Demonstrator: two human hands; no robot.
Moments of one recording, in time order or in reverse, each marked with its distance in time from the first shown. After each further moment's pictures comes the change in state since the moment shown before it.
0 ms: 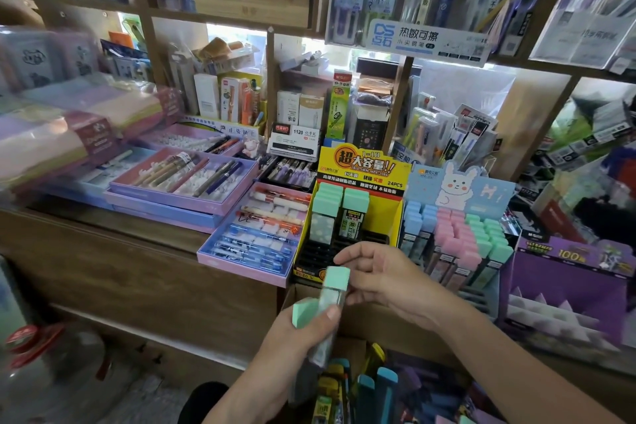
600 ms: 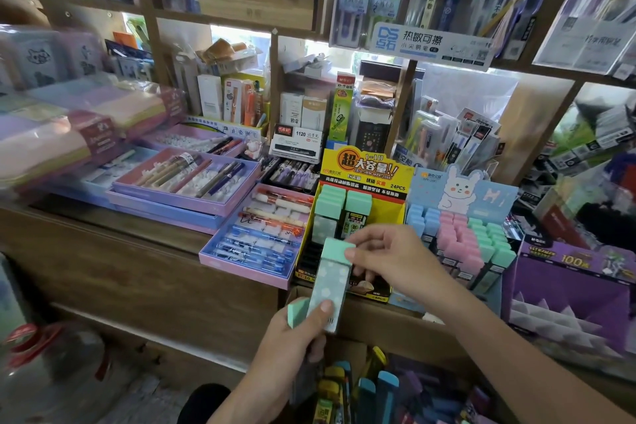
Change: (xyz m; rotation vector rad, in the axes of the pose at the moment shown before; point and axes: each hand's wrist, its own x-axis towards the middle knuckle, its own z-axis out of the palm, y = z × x) left_hand 0.005 -0.006 -0.005 -0.006 0.074 0.064; right_hand 0.003 -0.029 0.000 -0.359 0.225 -0.147
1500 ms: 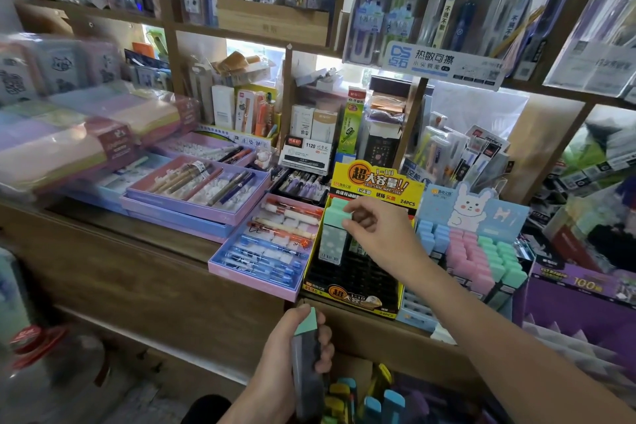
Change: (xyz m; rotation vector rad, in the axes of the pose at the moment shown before) left_hand -0.003 0.020 0.004 -0.459 0.021 -0.184; right_hand 0.062 -0.009 0.010 -0.350 0.244 -0.358
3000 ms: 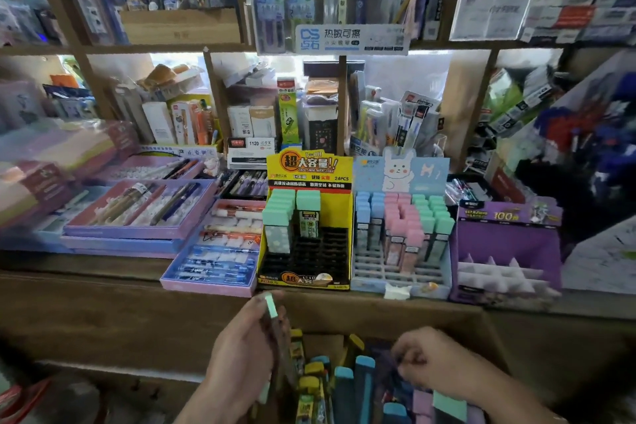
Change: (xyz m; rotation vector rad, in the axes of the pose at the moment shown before) left_hand 0.012 -0.011 -0.011 0.179 0.016 0.152; right_hand -0.209 0.105 -0.062 0.104 -0.638 0.715
